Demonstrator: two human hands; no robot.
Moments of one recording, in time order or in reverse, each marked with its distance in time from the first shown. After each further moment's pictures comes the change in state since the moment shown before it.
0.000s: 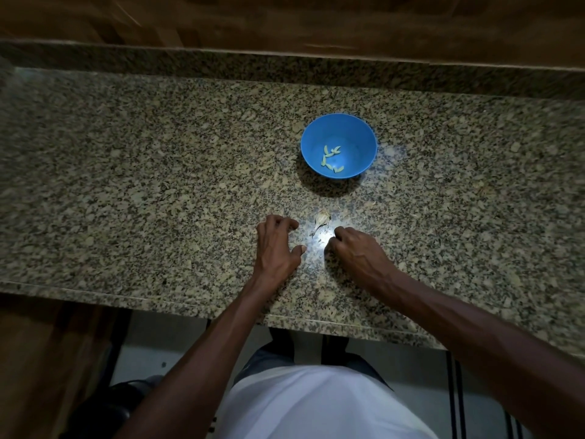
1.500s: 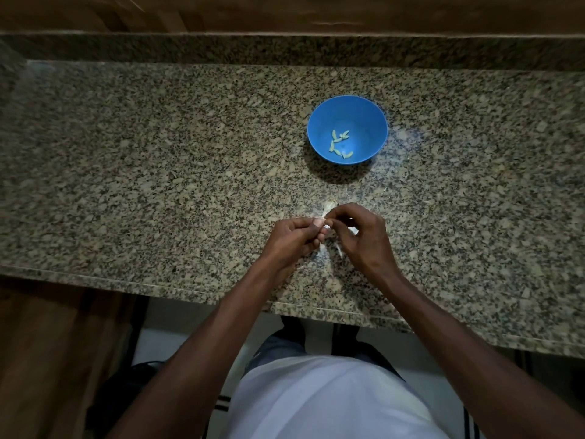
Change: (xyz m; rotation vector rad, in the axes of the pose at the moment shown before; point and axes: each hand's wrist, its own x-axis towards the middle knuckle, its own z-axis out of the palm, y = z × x) left_hand -0.011 0.036 -0.020 -1.082 -0.284 -0.481; right_hand 0.003 -0.021 -0.013 0.926 0.381 0.304
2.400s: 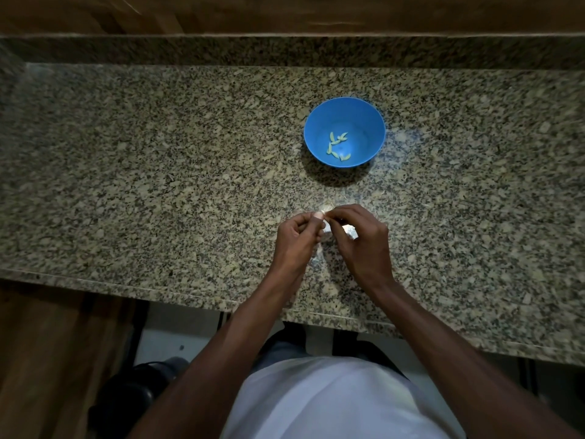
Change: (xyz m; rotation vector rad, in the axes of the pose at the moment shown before) left_hand 0.001 -0.007 0.029 0.027 0.179 0.208; right_hand -0.004 -0.008 -0.002 -0.122 0.142 -0.160
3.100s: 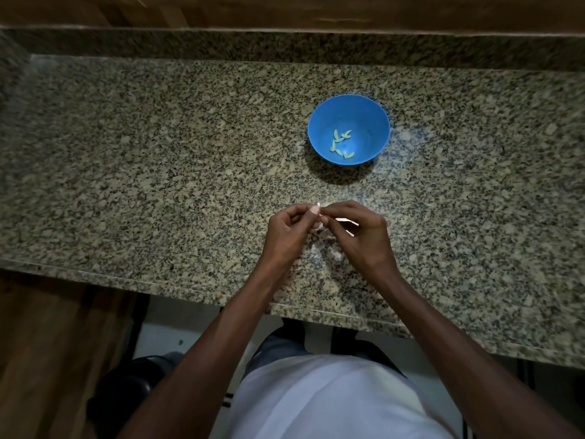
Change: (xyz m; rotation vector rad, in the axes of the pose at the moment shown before) left_hand 0.002 0.008 -0.019 0.072 -0.037 0.087; right_hand 0.007 0.000 0.000 0.310 -0.117 0.196
